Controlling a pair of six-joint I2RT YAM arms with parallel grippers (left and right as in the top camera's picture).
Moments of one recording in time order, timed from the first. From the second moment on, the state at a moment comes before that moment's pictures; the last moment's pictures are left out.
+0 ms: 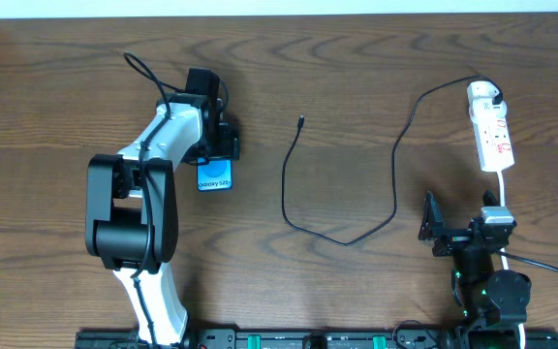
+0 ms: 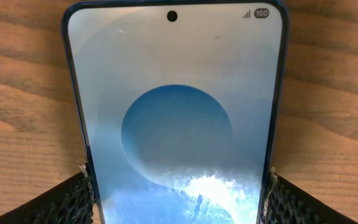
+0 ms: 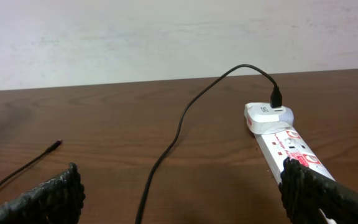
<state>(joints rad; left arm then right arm) -0.12 2.04 1.37 -0.76 -0.01 -0.15 0.03 0.01 0.01 -0.07 -0.03 0.09</state>
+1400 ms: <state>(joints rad) -0.12 1.90 1.37 -0.85 0.10 -0.22 0.03 0.01 0.01 -0.07 -0.03 0.09</state>
